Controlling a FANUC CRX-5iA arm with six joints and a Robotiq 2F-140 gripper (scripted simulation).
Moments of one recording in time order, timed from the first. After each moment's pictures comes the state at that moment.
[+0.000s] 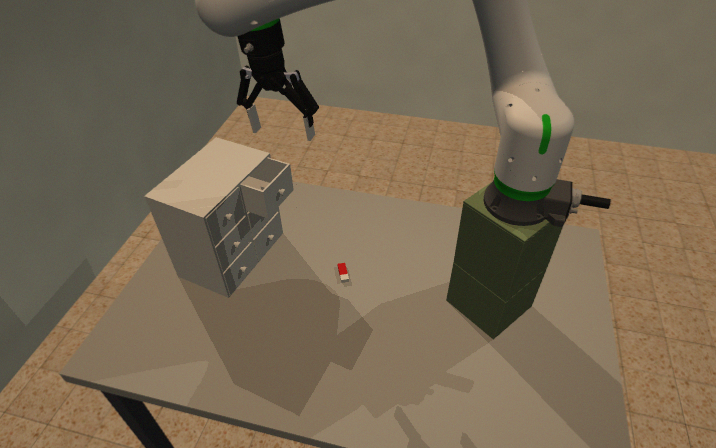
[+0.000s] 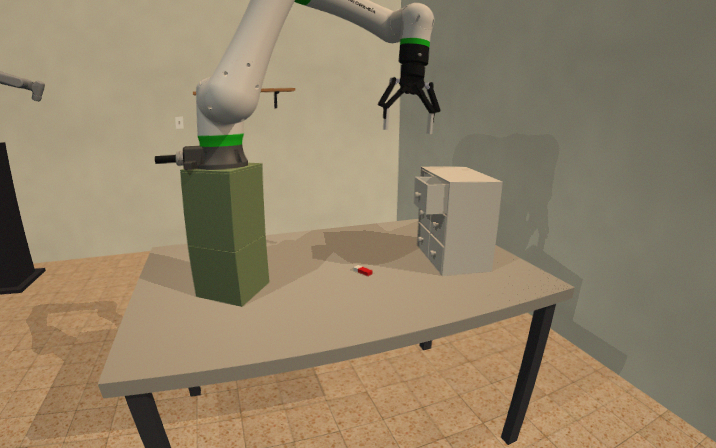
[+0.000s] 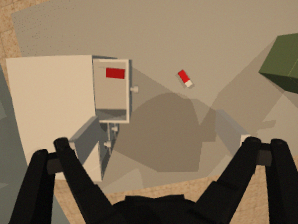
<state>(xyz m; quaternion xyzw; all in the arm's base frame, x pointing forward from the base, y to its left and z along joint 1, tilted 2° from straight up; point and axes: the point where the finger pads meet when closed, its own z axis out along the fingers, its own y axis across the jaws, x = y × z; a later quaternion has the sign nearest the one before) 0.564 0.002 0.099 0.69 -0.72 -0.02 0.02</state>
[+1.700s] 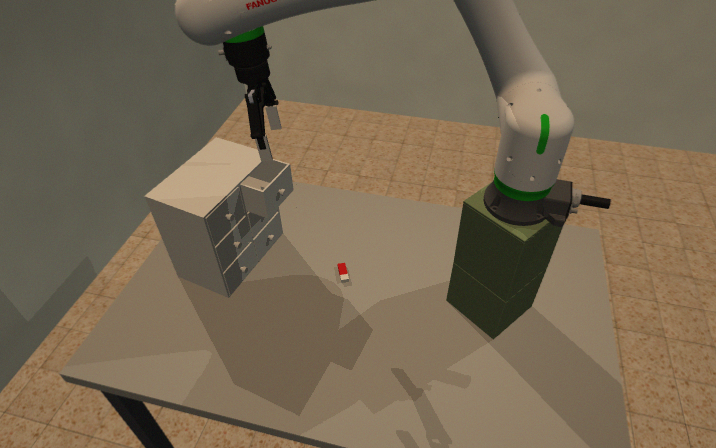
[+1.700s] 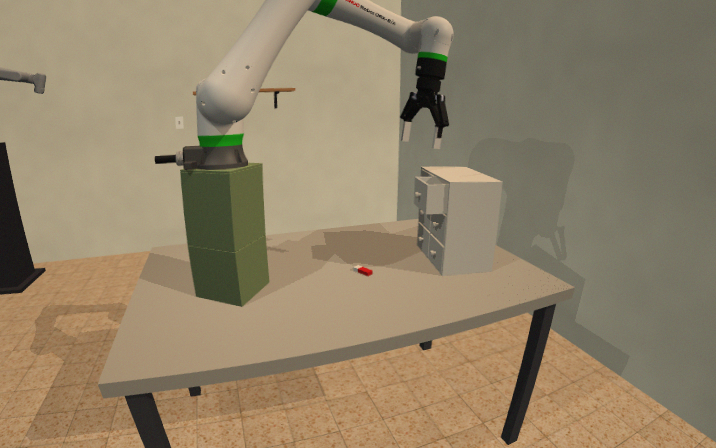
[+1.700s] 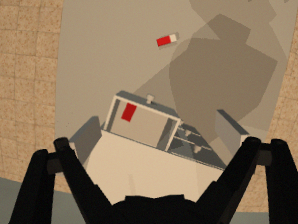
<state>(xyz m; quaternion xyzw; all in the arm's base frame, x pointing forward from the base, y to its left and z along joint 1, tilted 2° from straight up) 0.605 -0.003 0.059 0.14 -0.99 -0.03 0.05</state>
